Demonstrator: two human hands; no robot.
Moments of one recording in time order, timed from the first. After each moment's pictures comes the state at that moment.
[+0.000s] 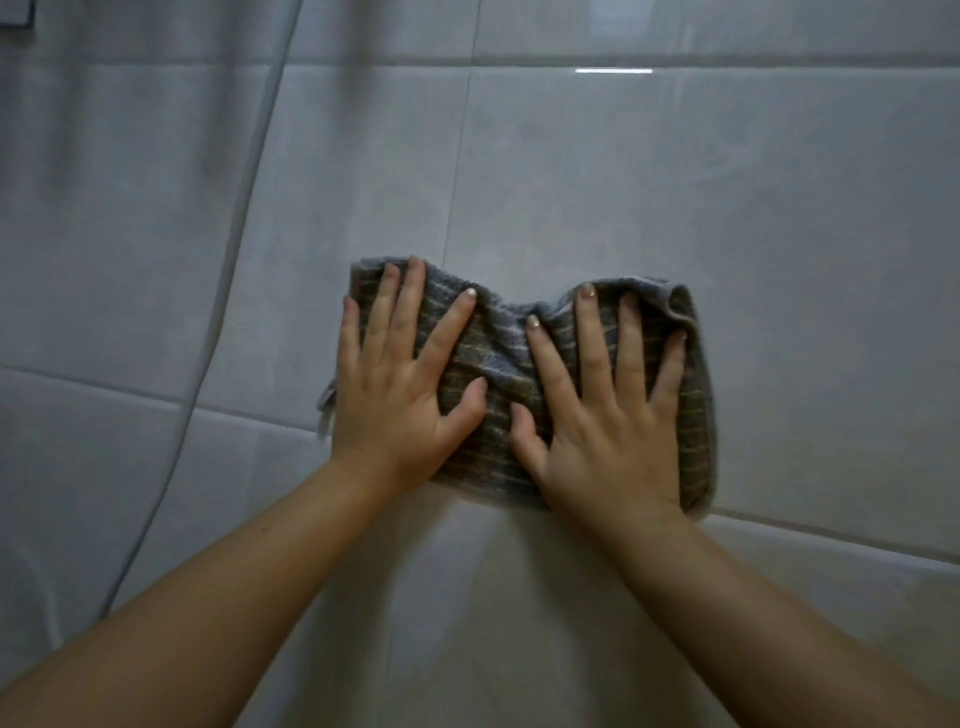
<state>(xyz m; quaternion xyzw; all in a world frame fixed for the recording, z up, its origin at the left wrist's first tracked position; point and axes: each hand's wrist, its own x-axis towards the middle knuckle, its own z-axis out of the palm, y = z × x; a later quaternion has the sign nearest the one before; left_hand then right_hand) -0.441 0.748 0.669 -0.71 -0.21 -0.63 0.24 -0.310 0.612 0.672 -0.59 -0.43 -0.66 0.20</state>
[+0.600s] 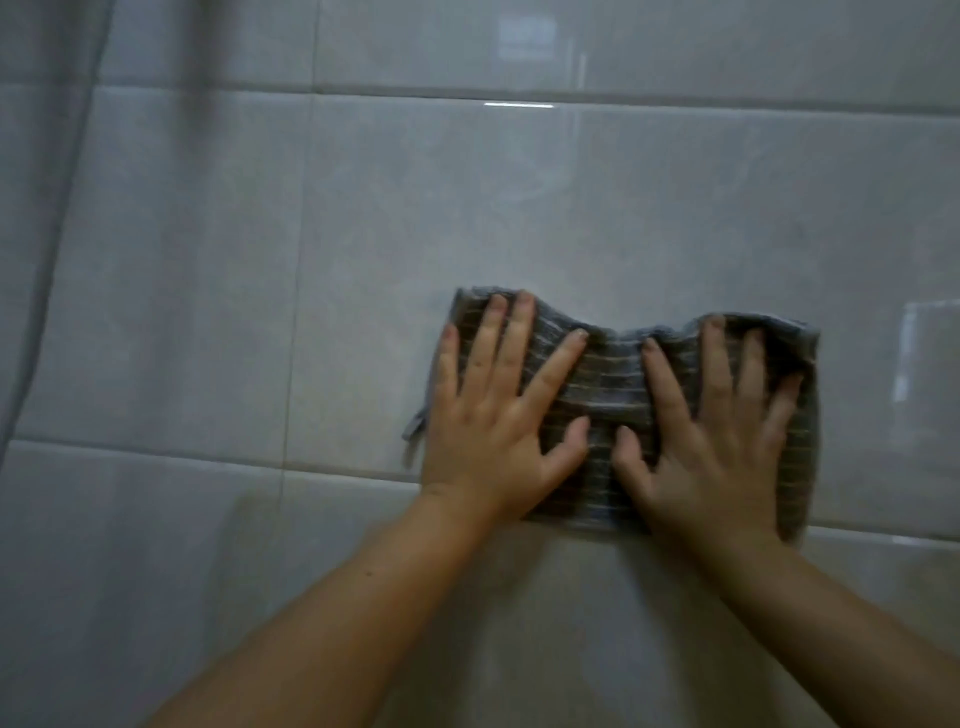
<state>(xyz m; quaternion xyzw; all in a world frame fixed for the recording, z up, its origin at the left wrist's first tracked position) -0.323 0.620 0.676 -0.72 -0.13 -0.63 0.26 -0.195 0.481 0.669 -0.62 -0.35 -0.66 0.24</state>
